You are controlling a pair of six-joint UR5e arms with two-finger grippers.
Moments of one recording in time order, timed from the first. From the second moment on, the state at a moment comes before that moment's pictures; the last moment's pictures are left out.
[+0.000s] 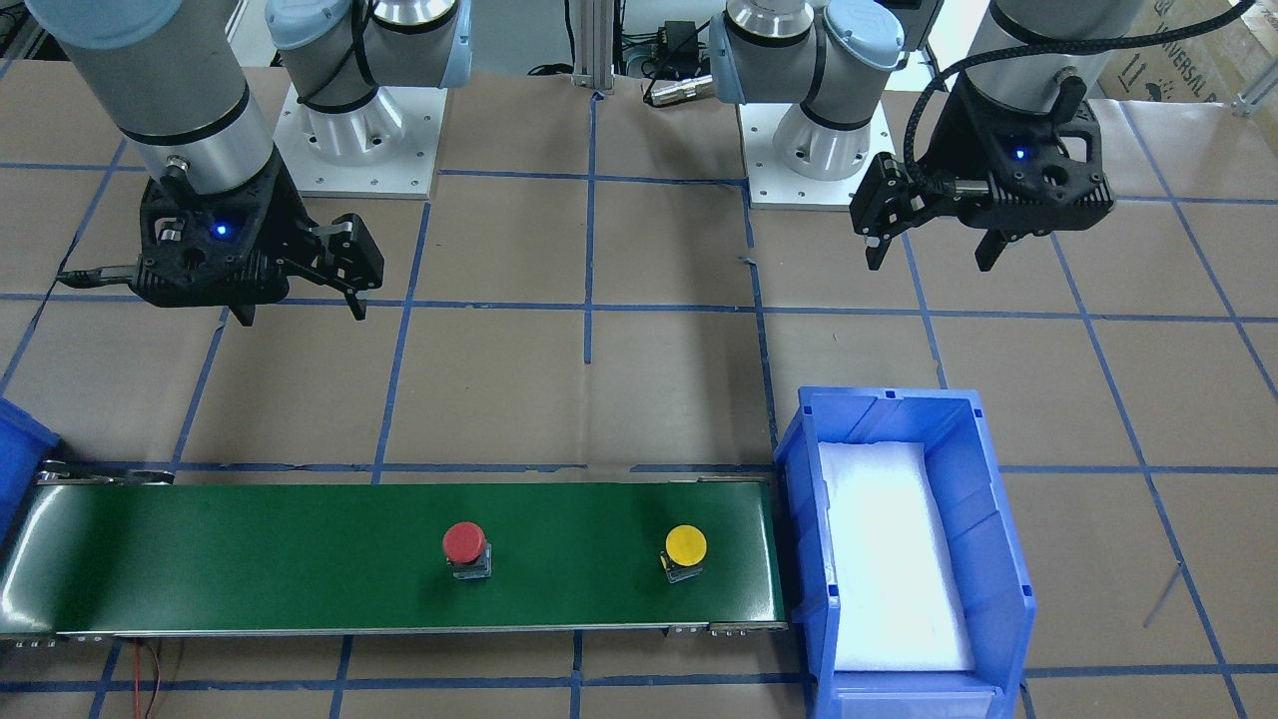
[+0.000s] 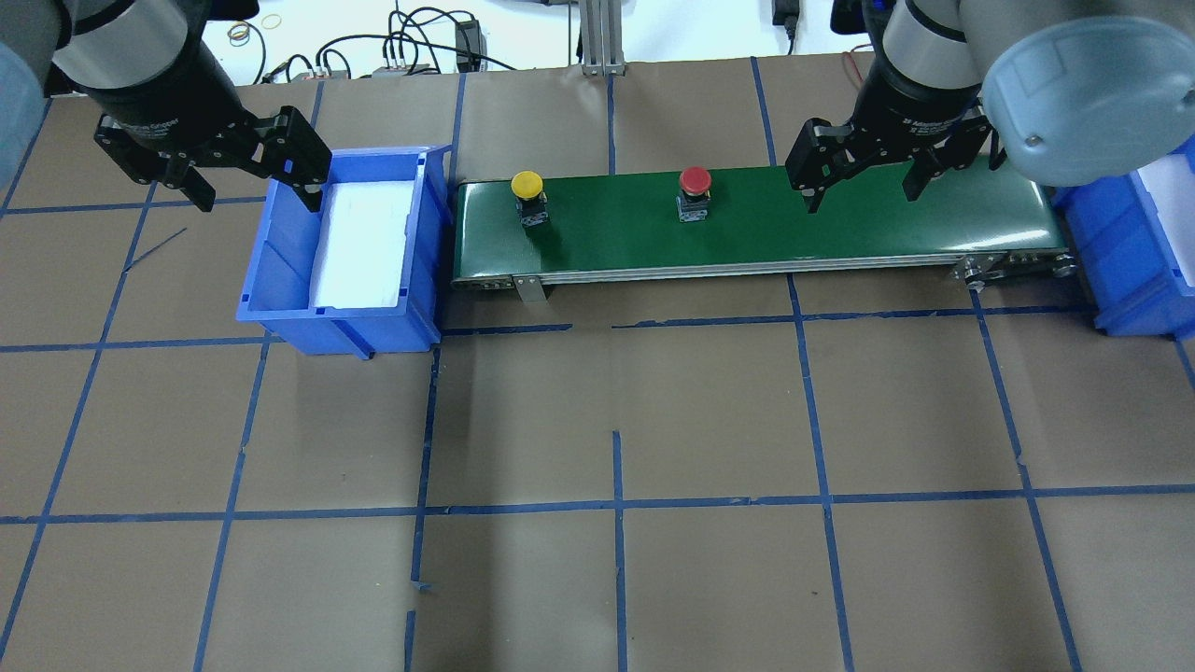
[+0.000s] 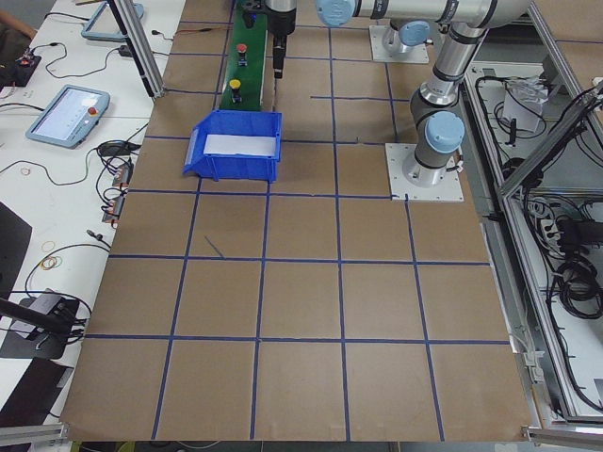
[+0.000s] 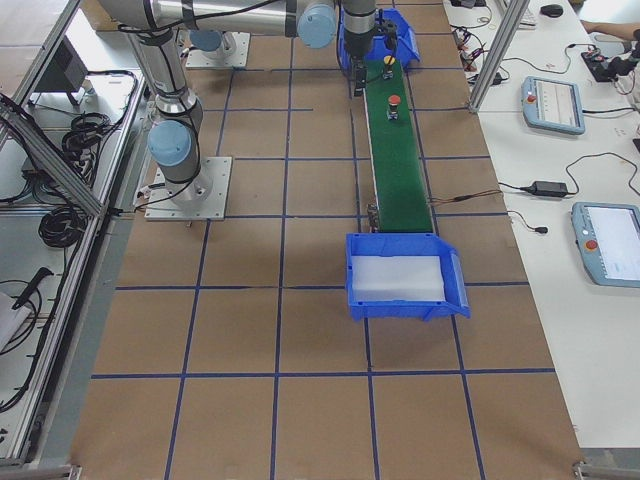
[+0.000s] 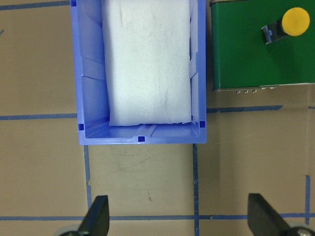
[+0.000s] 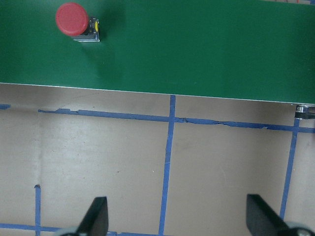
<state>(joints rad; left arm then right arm) -1.51 -1.56 -1.53 -1.56 1.62 0.09 1.58 -1.50 1.59 -1.71 -1.57 -0.07</state>
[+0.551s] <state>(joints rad) -1.51 -1.56 -1.54 -1.57 1.62 0.09 1.58 -1.50 1.59 -1.71 -1.57 -0.07</state>
